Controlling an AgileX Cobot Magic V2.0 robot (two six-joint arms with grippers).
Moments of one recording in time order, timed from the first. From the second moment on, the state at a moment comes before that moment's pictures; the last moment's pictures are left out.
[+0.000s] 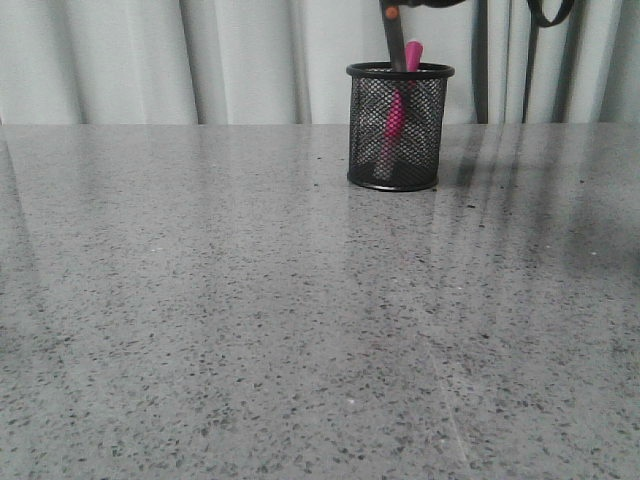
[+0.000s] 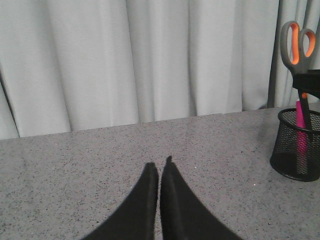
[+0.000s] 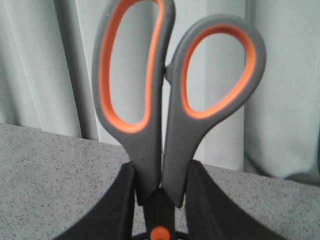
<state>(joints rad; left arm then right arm) -0.08 0.54 -0.48 -1.29 0.24 1.34 0.50 1.66 -1.07 0.59 -0.52 -0.54</state>
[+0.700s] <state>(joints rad) -0.08 0.54 -0.48 -1.29 0.24 1.34 0.50 1.69 -0.97 0.60 -0.56 -0.54</state>
